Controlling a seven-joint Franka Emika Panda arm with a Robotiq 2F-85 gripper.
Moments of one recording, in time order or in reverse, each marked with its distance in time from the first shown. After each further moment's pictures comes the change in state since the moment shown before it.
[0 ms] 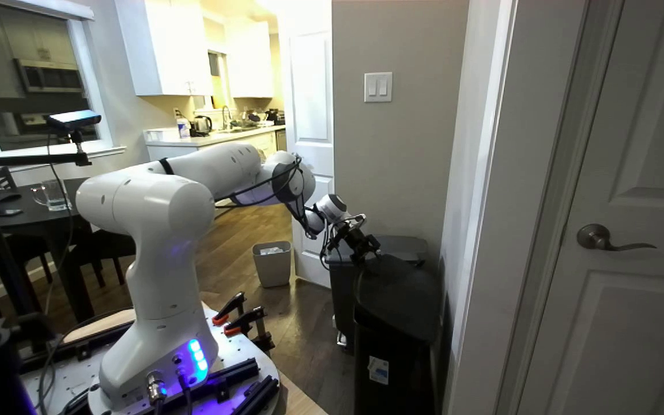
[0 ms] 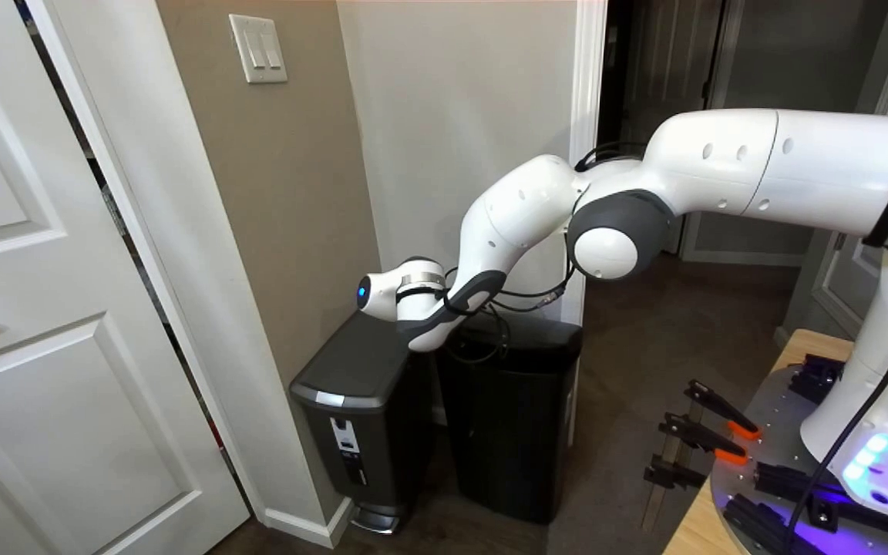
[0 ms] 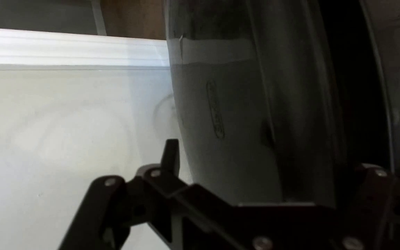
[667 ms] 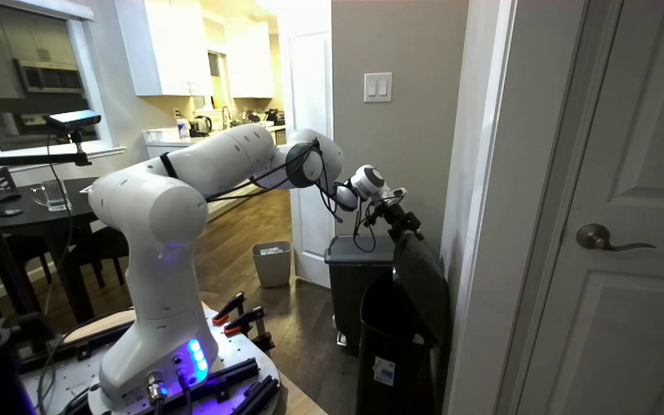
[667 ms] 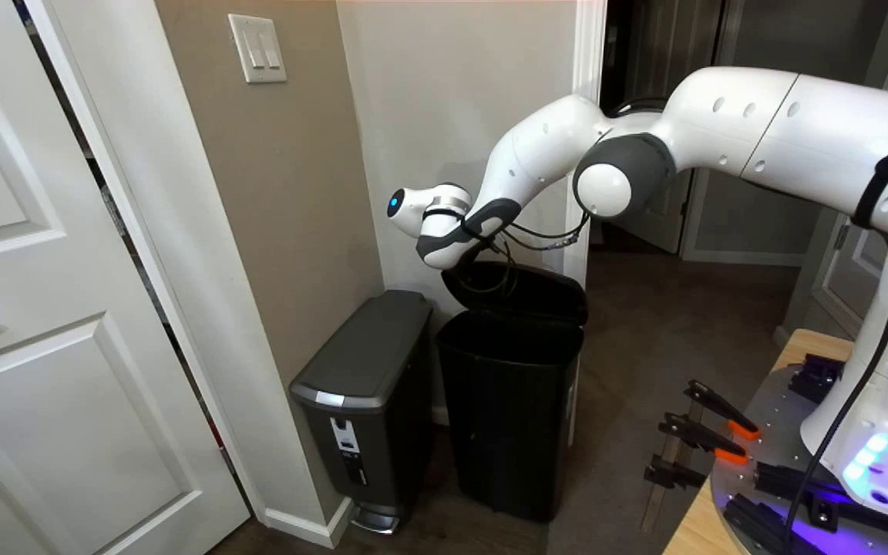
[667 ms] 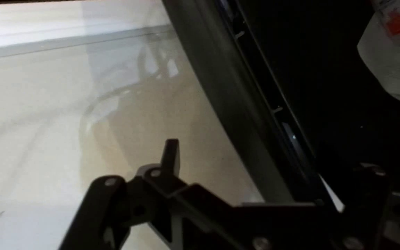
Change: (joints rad) arm -0.212 -0.162 0.016 -0.005 0.002 0.112 -0.007
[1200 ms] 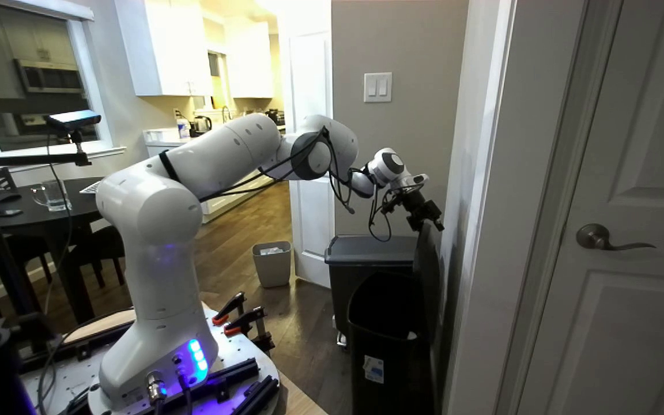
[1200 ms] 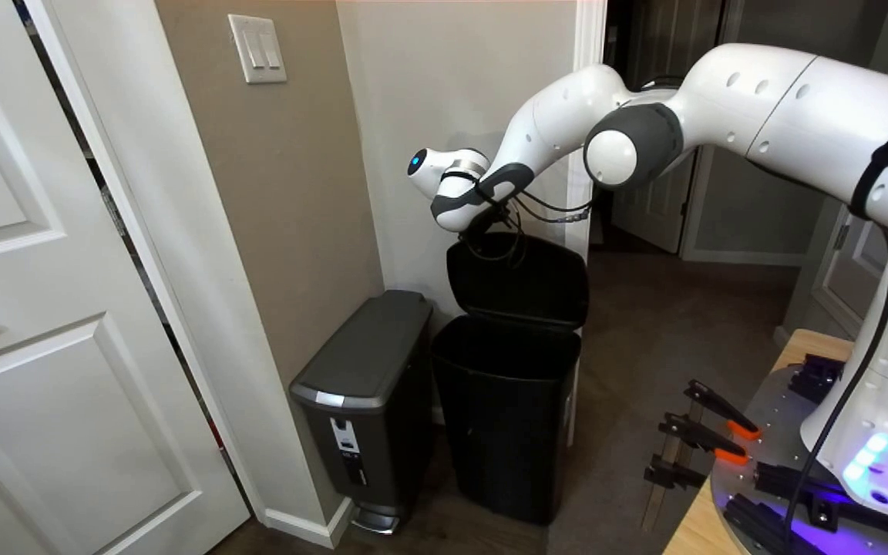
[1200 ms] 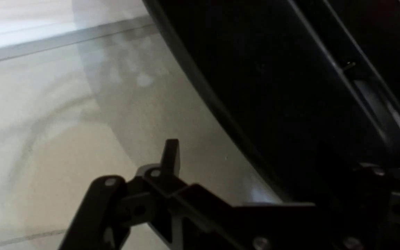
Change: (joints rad) arm -0.116 -0.086 0.044 -0.006 0.005 0.019 -0.002
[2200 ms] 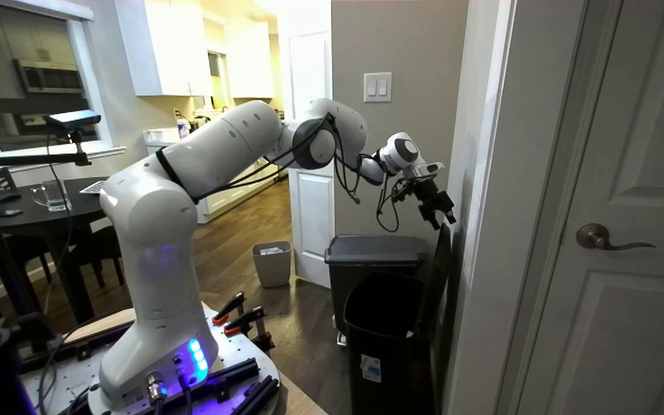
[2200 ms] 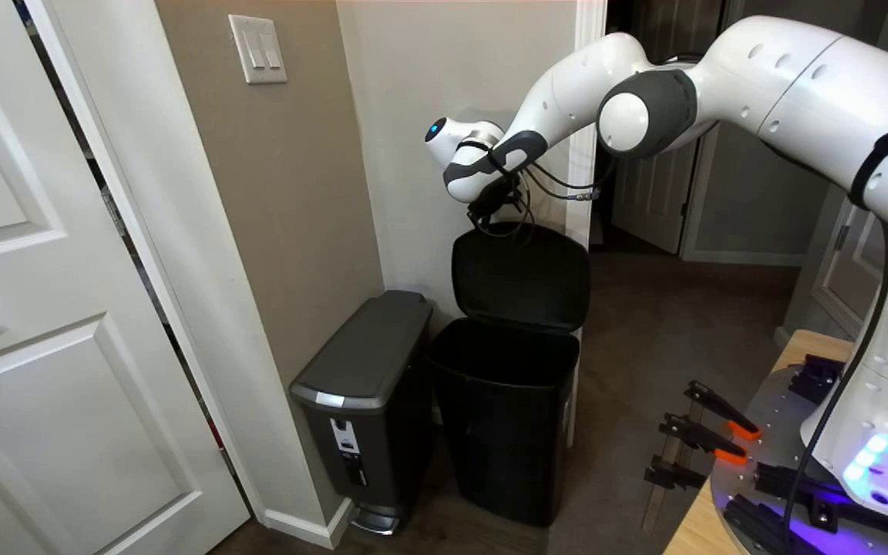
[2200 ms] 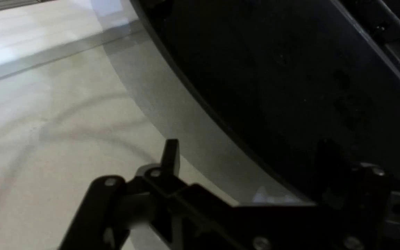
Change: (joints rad) arm -0.091 -0.106 0.061 -0.065 0.016 0.023 0.025
